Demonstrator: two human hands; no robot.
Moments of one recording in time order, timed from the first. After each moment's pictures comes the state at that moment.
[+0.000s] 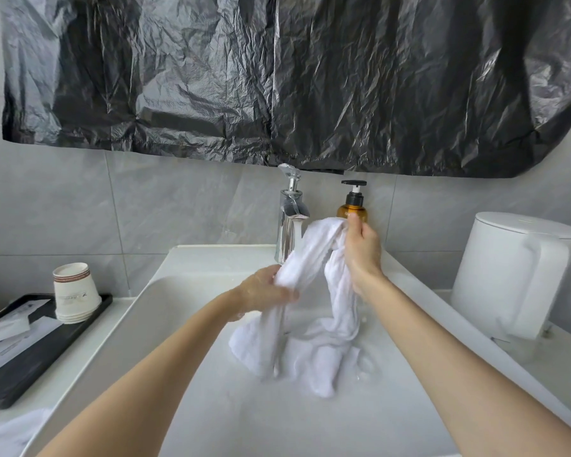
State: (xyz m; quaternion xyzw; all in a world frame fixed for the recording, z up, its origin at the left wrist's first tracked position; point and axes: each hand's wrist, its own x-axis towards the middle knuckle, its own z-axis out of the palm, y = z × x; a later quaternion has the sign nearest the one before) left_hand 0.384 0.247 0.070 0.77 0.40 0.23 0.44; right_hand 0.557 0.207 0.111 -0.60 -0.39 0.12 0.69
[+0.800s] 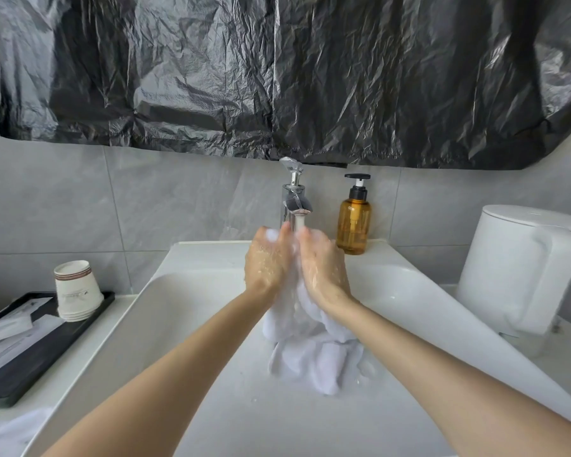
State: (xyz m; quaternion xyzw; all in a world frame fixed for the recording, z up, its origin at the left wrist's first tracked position) left_hand 0.416 0.244 0.088 0.64 0.45 0.52 0.35; right_hand 0.499 0.201 0.088 -0.64 -0.51 0.08 0.56
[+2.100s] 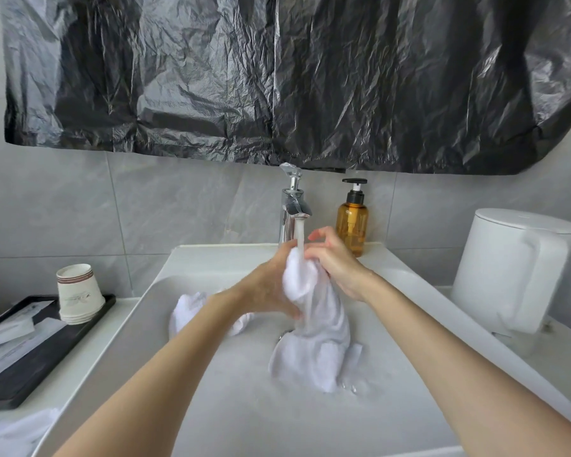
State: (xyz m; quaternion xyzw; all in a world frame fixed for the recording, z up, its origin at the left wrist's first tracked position) left_hand 0.388 0.253 0.080 0.90 0.32 0.21 0.22; right_hand 0.537 0.209 0.097 -0.57 -0.54 0.32 0.54
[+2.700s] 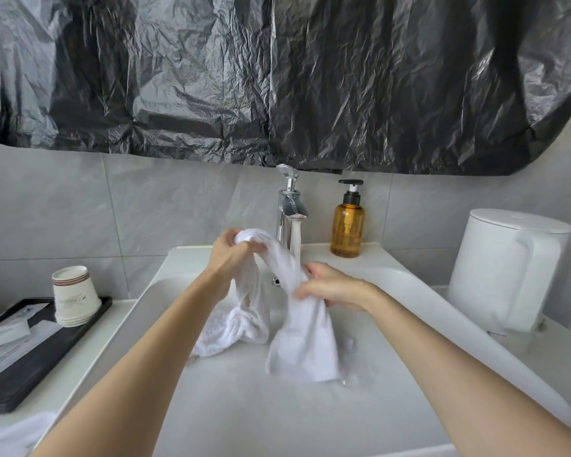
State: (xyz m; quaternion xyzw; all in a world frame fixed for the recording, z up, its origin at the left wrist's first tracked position) left_hand 0.365 0.266 0.105 0.59 0.44 0.49 0.46; right_hand 0.546 0.206 0.074 -0.61 -0.60 0.39 0.34
